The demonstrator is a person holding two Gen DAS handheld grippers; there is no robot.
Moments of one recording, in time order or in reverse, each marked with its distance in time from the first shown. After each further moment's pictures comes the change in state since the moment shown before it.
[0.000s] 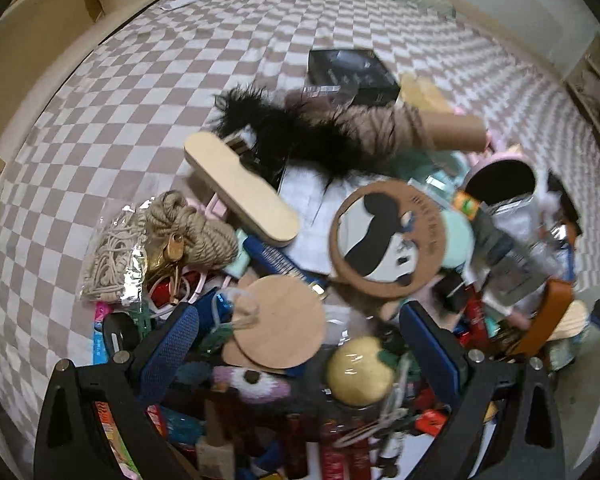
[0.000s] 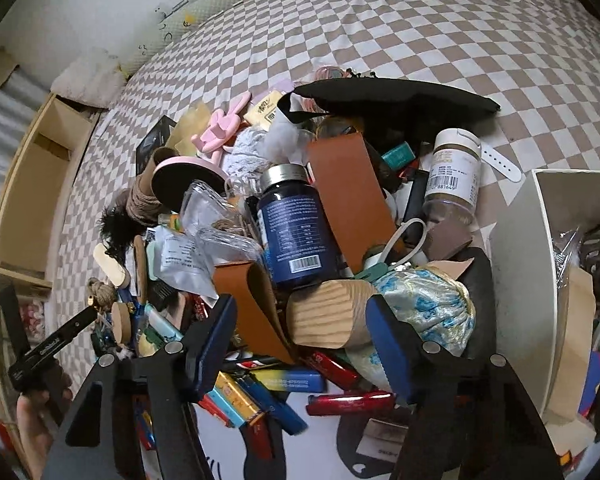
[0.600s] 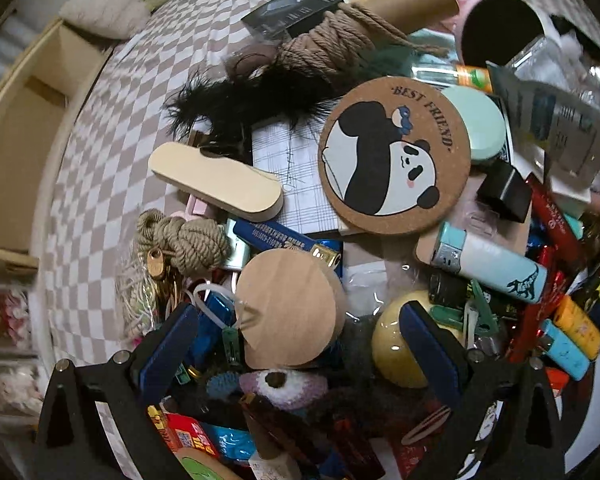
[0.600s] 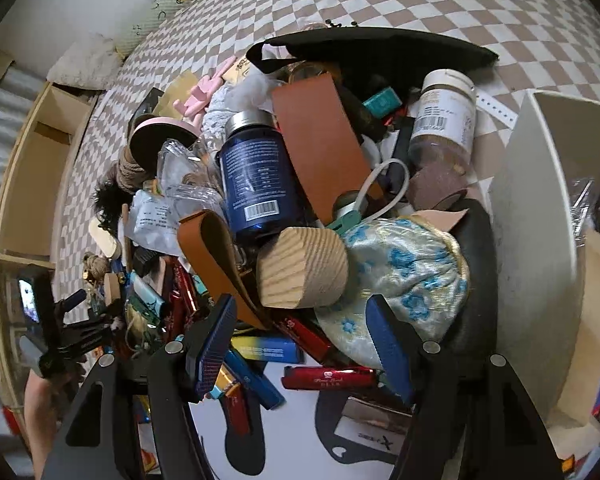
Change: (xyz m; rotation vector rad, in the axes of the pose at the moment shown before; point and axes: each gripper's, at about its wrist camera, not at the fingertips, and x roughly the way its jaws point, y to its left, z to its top) left arm 0.033 -0.052 -0.025 0.374 0.047 0.292; right arm 0.018 -0.028 -0.014 0.021 0.104 0.068
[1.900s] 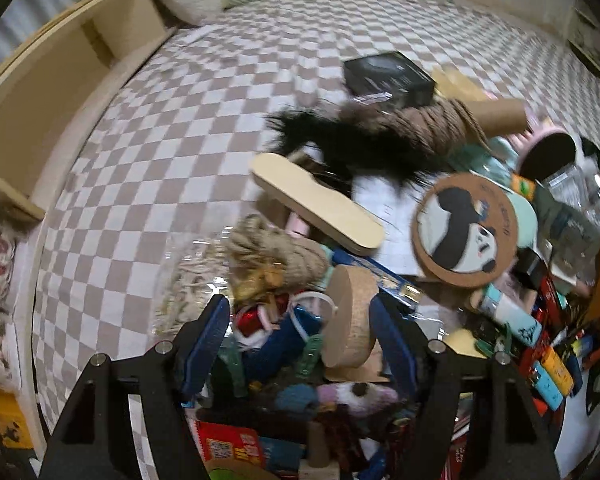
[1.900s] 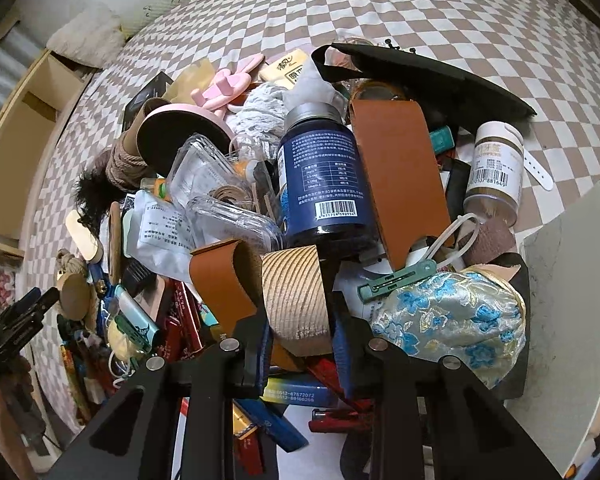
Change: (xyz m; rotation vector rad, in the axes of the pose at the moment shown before) left arm -0.017 0.097 -0.016 -0.298 -0.147 -0.097; right arm 0.026 0.054 0.013 -0.113 -0.049 -0.153
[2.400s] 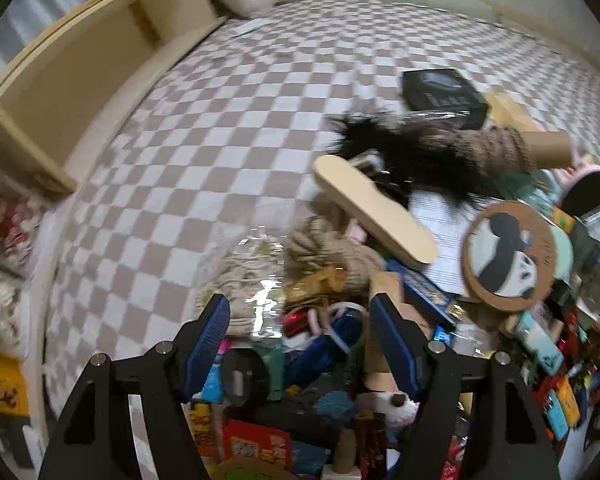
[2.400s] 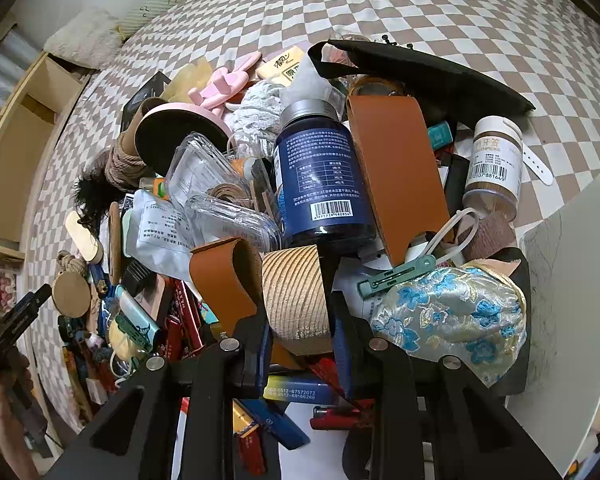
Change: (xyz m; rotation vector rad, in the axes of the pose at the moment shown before) left arm 0.002 0.024 0.000 -0.103 0.006 0.108; right arm -0.001 0.003 -0.002 0.018 0.005 -0.005
